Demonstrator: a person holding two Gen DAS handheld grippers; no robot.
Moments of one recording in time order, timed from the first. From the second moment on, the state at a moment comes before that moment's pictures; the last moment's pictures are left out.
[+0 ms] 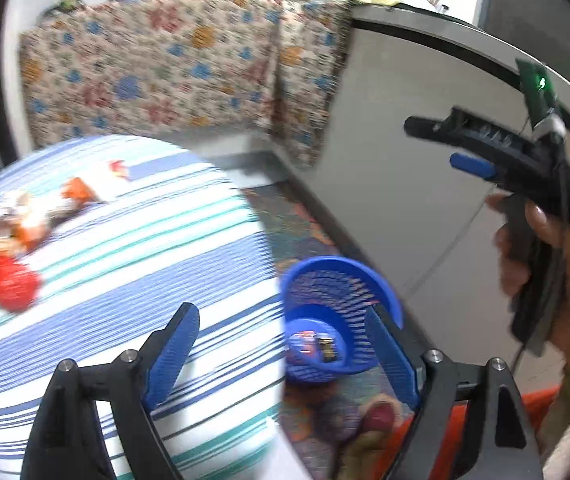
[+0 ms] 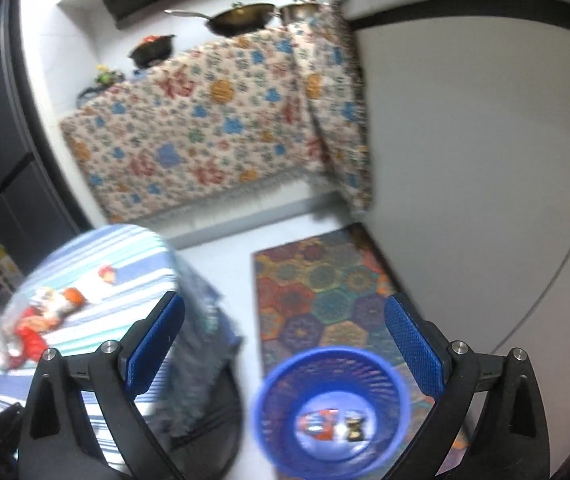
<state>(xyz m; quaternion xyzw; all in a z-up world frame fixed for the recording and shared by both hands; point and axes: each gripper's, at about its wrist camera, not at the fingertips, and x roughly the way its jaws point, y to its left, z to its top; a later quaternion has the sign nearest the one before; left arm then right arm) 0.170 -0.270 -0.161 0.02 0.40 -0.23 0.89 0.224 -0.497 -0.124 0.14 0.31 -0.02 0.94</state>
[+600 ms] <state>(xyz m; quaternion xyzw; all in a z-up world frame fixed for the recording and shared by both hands) 0.142 -0.021 -0.194 -0.01 0.40 0.04 0.92 0.237 -0.211 -0.190 -0.07 0.41 0.26 0.87</state>
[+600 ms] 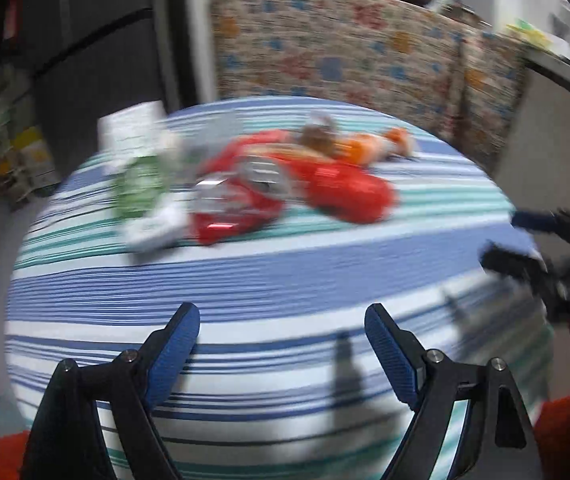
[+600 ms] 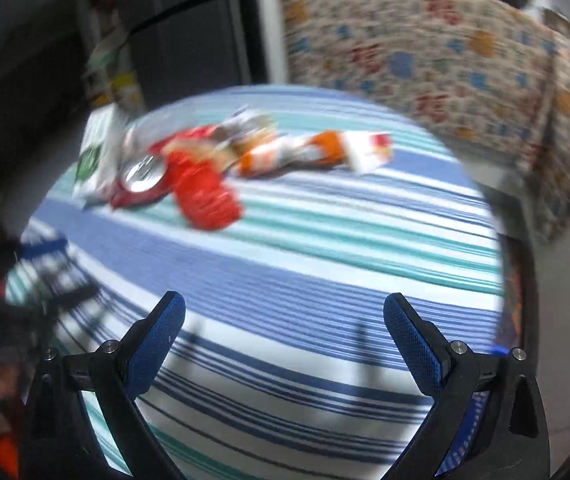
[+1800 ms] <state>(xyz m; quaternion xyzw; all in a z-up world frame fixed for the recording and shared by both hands) 0.153 0.083 -0.168 -0.09 0.48 0.01 0.88 0.298 -0.119 -0.205 -0.07 0.43 0.33 0.84</state>
